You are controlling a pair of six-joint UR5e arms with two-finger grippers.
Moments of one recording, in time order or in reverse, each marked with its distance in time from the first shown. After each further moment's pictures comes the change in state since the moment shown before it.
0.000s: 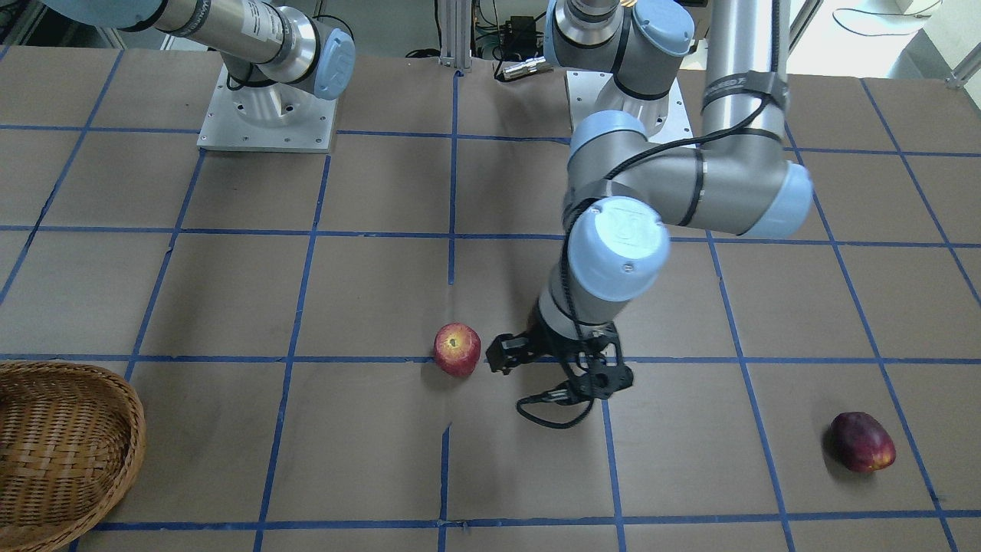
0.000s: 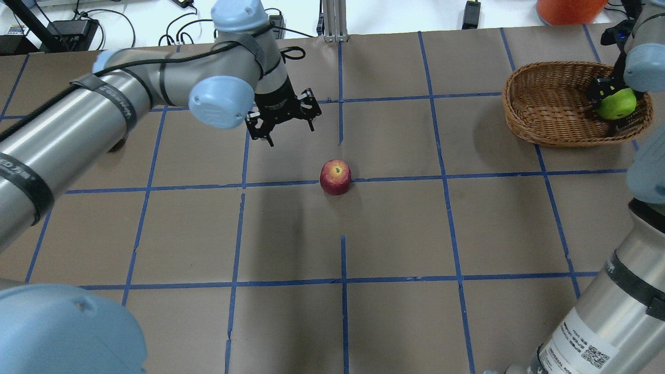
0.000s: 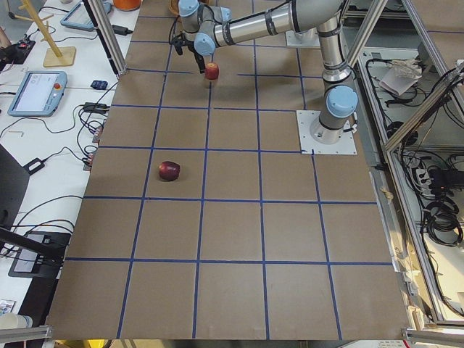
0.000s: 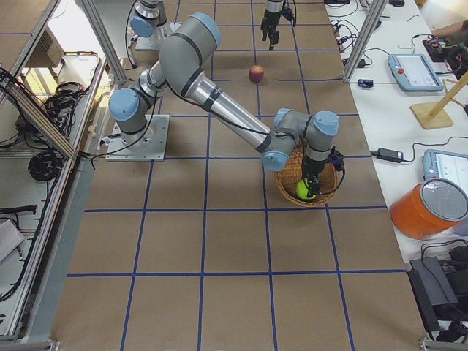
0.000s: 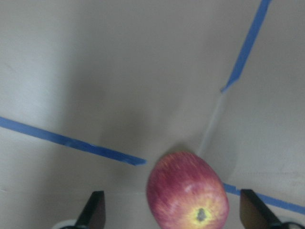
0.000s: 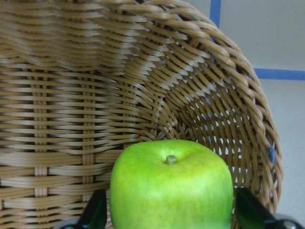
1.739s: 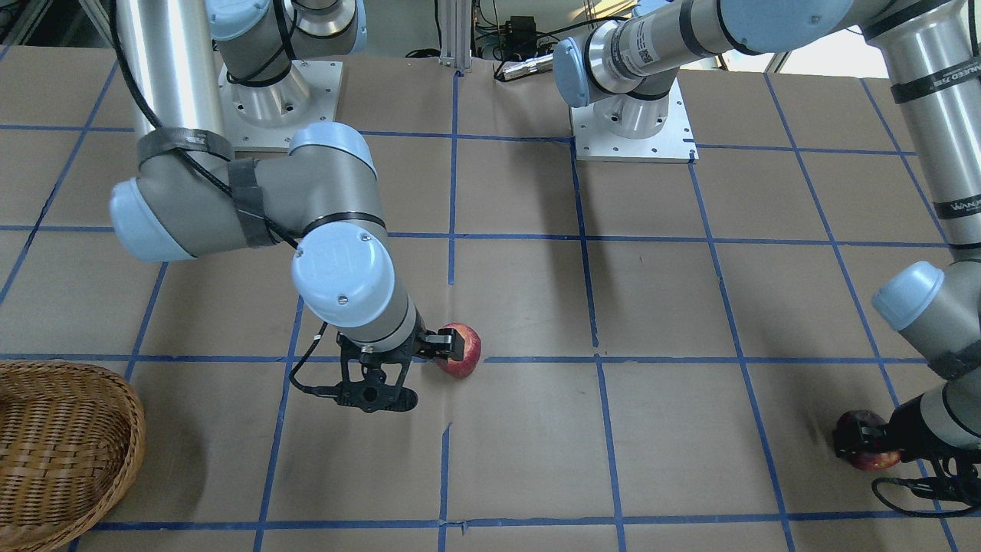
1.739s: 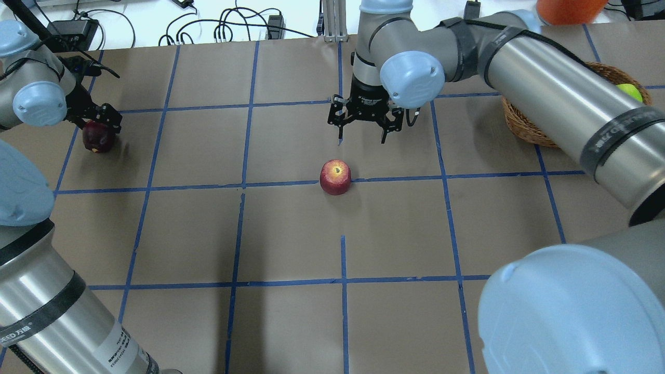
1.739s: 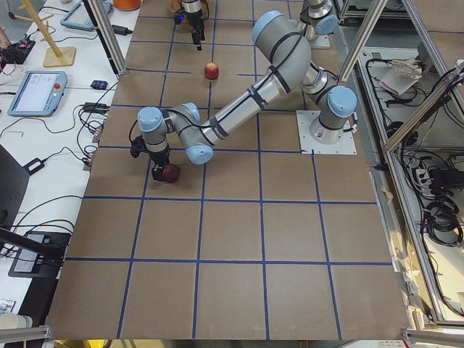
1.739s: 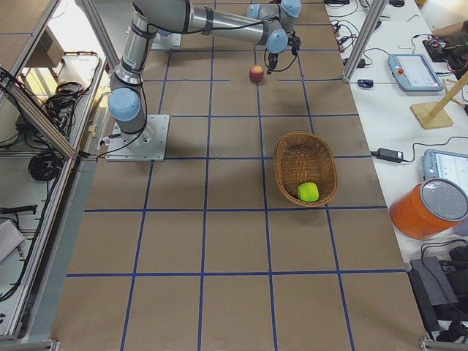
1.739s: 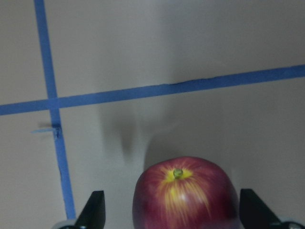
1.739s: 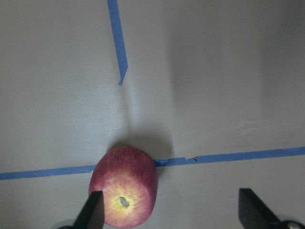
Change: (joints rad) left arm 0.587 -0.295 0.127 0.282 0.171 0.987; right arm 0.750 -0.161 0.089 0.329 0.368 0.927
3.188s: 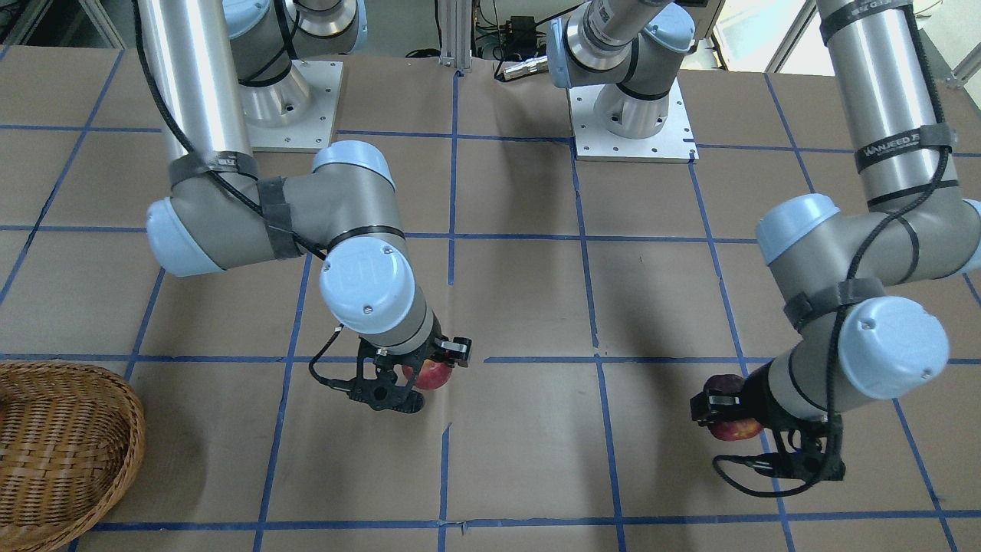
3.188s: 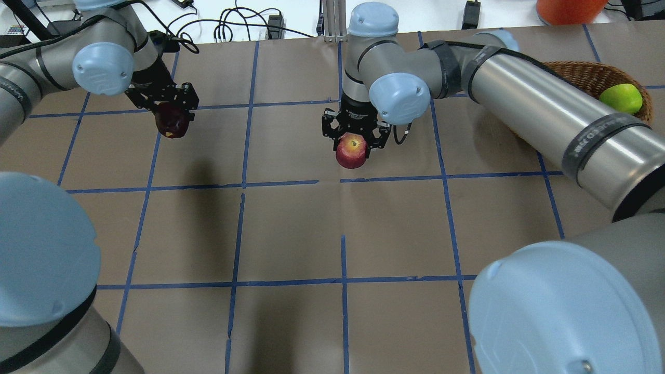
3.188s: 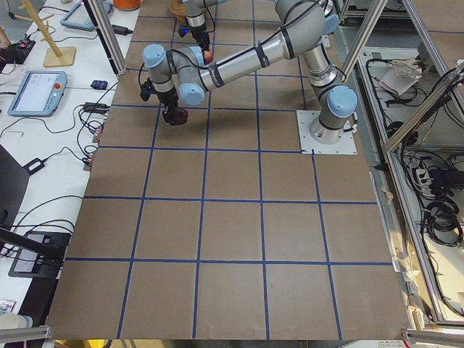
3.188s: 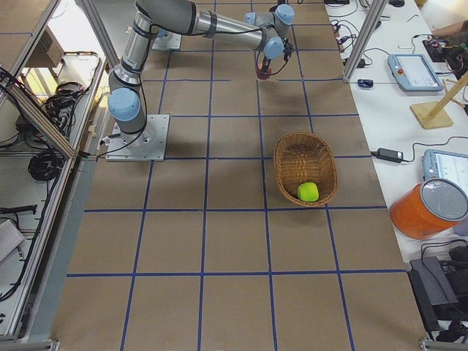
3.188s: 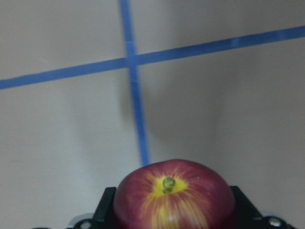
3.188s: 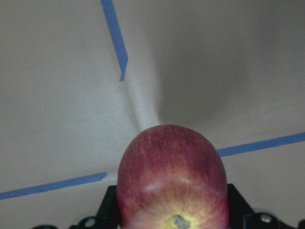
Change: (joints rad) left arm -0.343 0.205 -0.074 -0.253 -0.044 -0.443; right arm -0.041 -0.011 -0.004 0.014 0.007 0.106
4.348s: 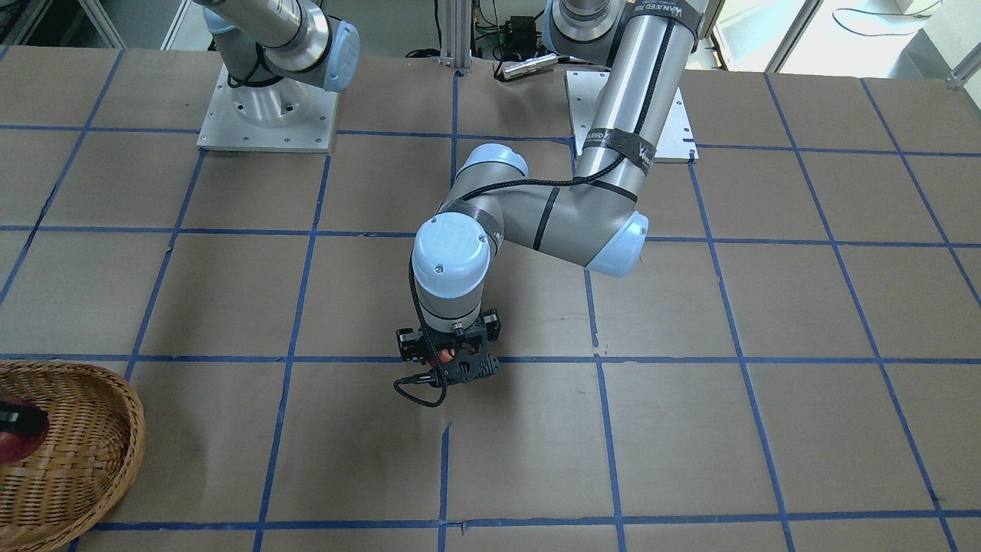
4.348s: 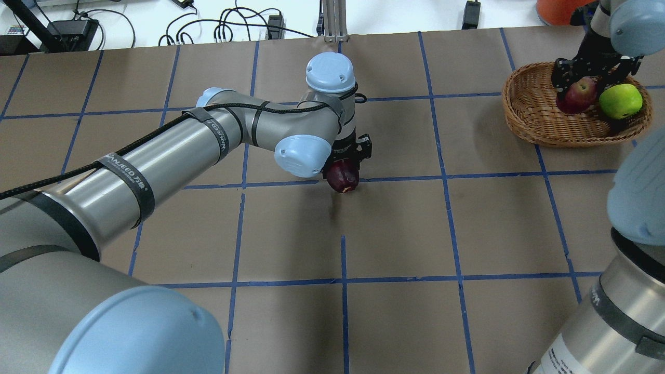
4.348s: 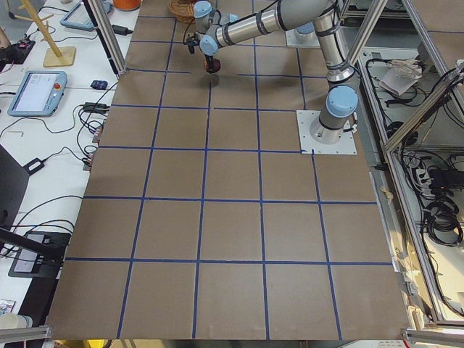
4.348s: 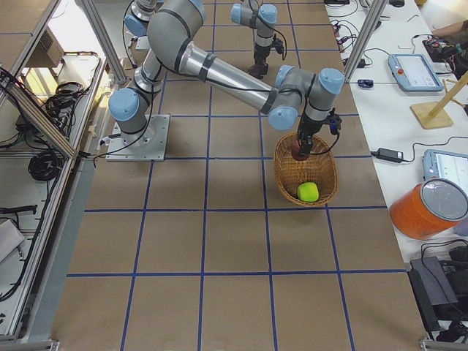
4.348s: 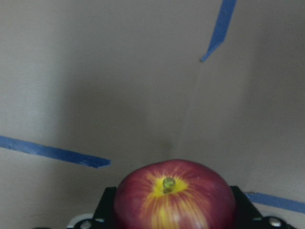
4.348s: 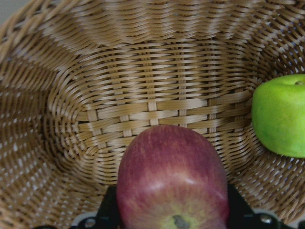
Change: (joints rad) left arm -0.514 -0.050 -0.113 0.201 -0.048 -0.776; right arm -0.602 0.086 -0.109 -0.068 -0.324 -0.765
